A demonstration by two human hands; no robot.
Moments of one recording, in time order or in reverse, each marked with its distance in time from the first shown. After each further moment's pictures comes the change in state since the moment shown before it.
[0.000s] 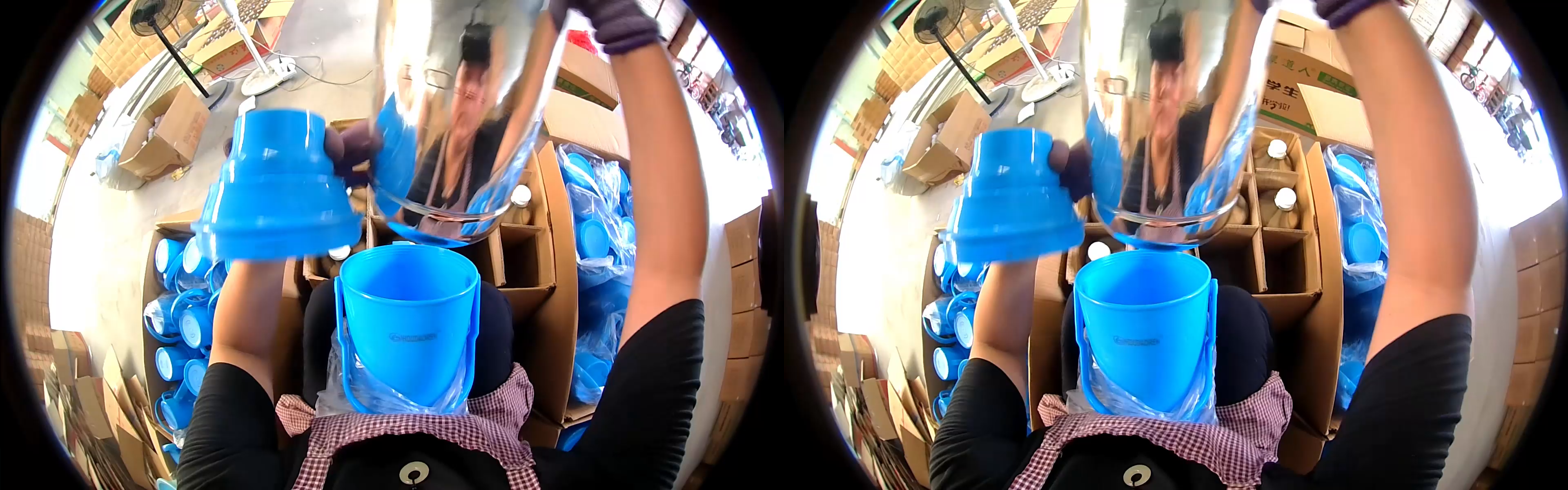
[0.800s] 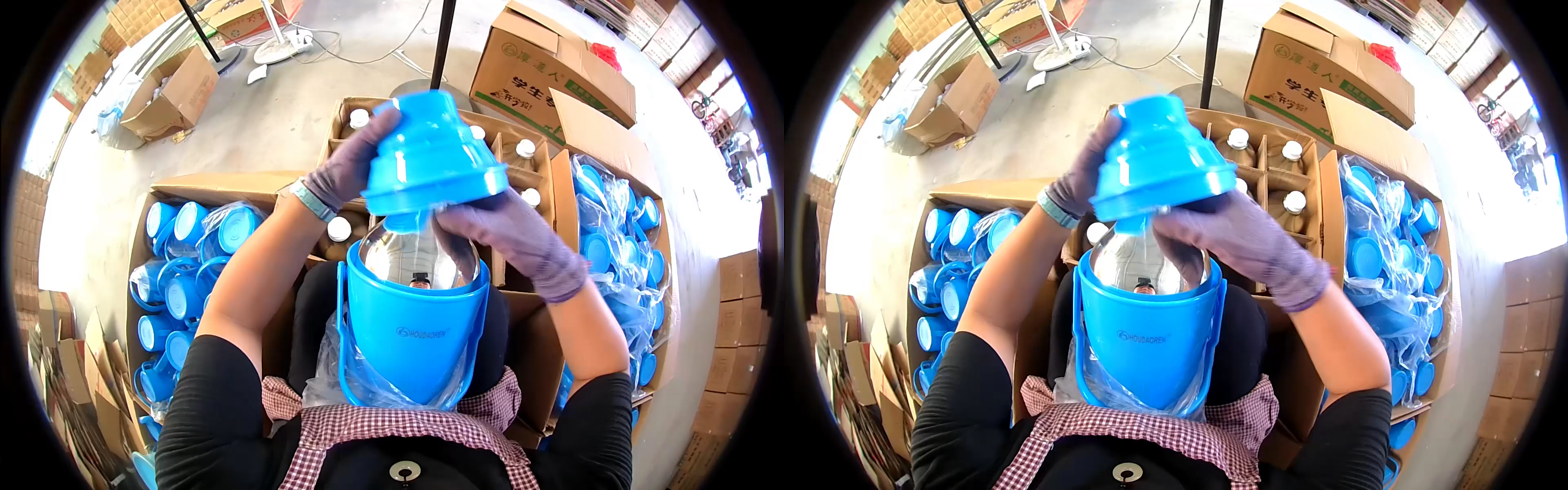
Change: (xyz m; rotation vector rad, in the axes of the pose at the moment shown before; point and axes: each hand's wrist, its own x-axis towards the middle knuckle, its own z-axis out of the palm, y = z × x) left_hand 0.017 -0.053 0.004 0.066 0.286 -0.303; right_hand -0.209 -0.020 0.176 0.317 -0.115 0.947
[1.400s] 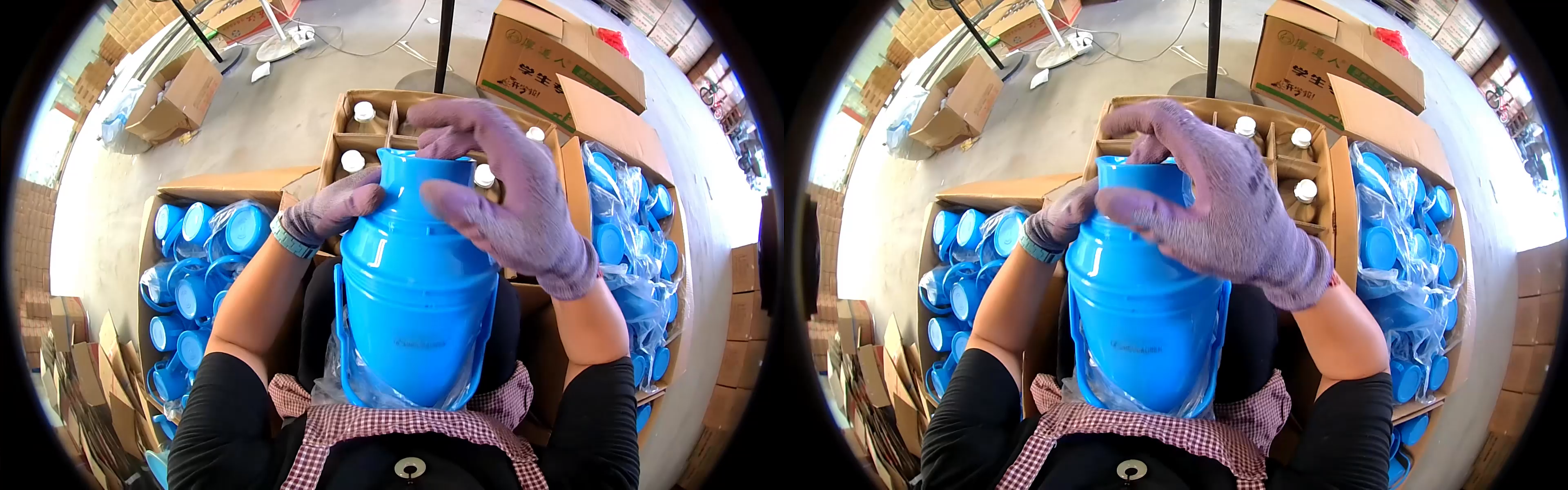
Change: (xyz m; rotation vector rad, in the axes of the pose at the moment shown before) left_hand -0.061 0.003 0.023 0.407 -0.070 -0.186; right_hand 0.012 -0.029 0.010 -0.463 0.239 -0.743
